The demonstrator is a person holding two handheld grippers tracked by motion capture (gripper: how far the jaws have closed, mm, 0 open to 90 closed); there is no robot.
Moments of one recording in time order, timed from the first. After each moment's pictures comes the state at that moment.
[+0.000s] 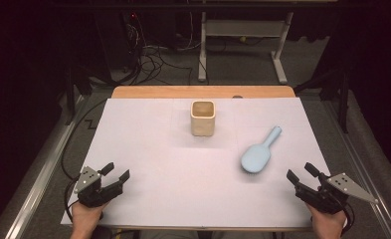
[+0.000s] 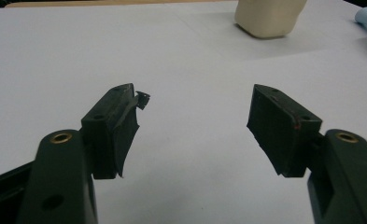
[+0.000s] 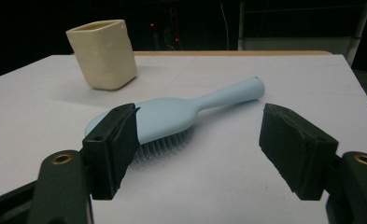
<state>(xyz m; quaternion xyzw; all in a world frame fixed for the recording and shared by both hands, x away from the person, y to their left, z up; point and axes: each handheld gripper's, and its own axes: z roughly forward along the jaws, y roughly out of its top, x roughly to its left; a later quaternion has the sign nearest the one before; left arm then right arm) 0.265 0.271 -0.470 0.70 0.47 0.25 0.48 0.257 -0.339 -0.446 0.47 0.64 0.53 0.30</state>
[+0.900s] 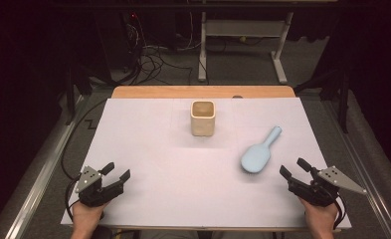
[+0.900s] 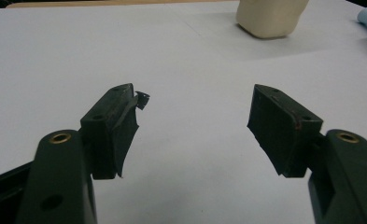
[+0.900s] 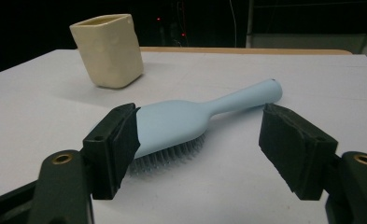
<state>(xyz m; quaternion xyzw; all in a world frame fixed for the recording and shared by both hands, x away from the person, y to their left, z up) 0.266 0.269 -0.470 0.70 0.47 0.25 0.48 0.274 -0.326 -0.446 0.46 0.66 0.52 0.29</state>
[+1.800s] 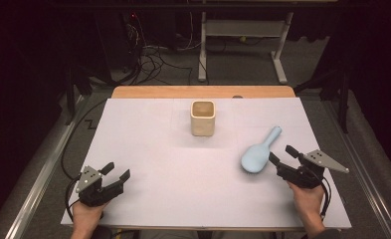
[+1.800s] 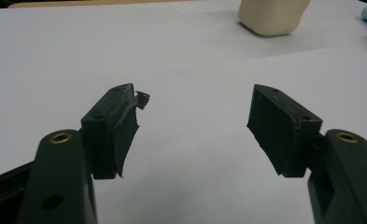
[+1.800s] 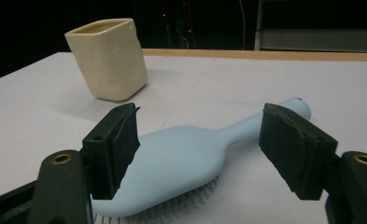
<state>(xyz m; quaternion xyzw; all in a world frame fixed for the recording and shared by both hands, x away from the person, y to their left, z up) 0.266 0.270 -0.471 0.70 0.47 0.25 0.47 0.315 -0.305 -0.438 0.46 0.66 0.52 0.27</state>
